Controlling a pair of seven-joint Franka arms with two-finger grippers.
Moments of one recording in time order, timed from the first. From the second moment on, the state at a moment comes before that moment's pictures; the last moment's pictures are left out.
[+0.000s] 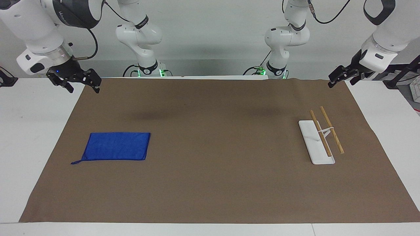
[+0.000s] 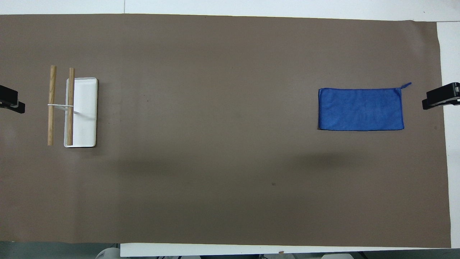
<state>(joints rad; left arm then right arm) -0.02 -0.01 -0.01 -1.54 -0.02 1.39 -0.08 -0.05 0.00 -0.08 -1.60 -0.03 1.52 -0.11</state>
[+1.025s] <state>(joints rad) -0.02 -0.01 -0.01 -1.54 -0.02 1.39 -0.08 -0.07 0.12 -0.10 -1.99 0.07 2.15 -0.34</state>
